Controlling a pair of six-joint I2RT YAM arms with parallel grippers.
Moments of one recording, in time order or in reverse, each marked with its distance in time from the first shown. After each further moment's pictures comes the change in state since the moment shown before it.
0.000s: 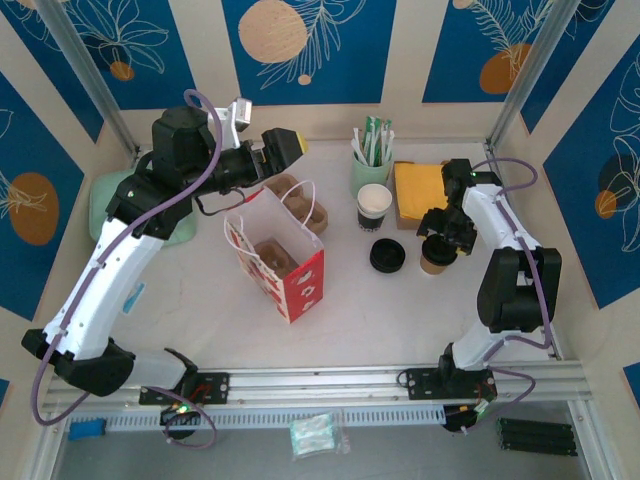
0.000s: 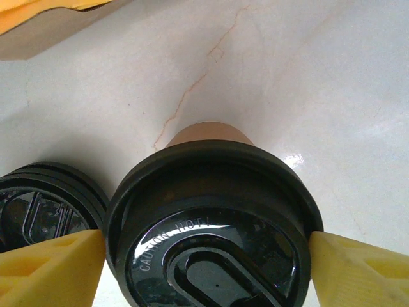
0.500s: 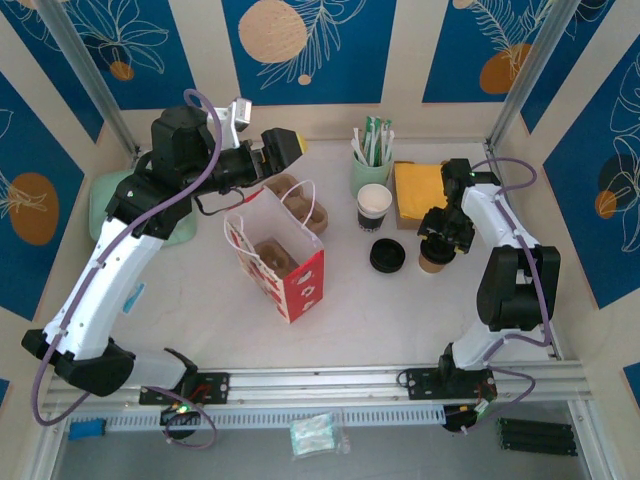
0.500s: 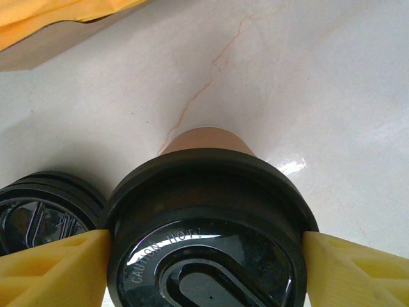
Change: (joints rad) left arm 0.005 0.000 0.000 0.000 0.011 0.000; right arm 0.000 0.011 -0.003 0.024 -0.001 0.004
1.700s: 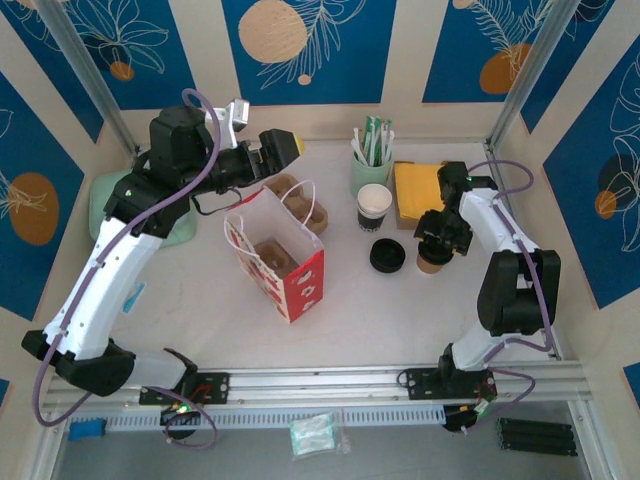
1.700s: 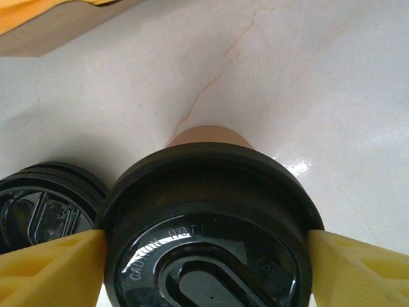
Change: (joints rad) left arm 0.021 0.000 0.000 -0.023 0.010 0.027; right arm 0.029 -0.033 -0.049 0.029 -0.003 0.004
